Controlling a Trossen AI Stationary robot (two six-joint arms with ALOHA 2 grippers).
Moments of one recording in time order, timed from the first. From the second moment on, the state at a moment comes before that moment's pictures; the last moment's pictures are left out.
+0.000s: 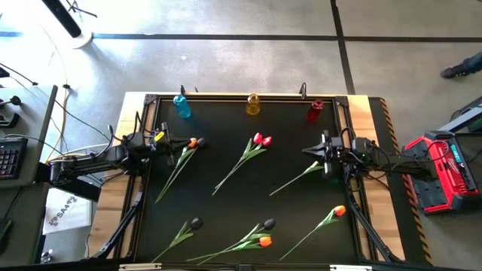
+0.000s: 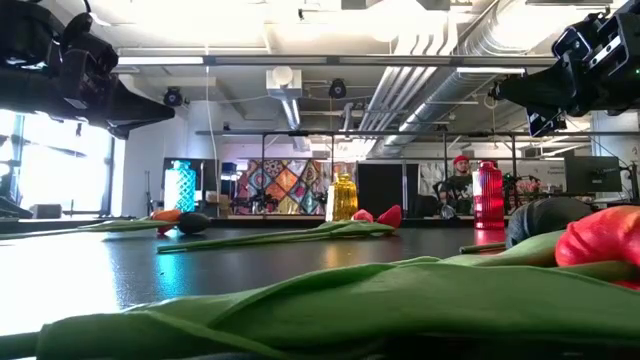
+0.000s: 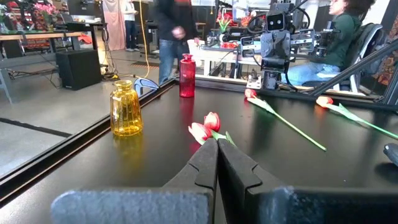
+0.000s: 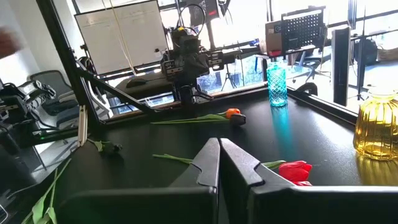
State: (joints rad) left arm 0.23 0.09 0.01 0.02 -0.06 -0.02; right arm -0.11 0.01 0.01 0.01 -0.03 0.18
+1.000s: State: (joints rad) left arm 0.24 0.09 0.01 0.02 -0.09 0.16; right arm -0.11 0.01 0.01 0.01 -0.03 0.18
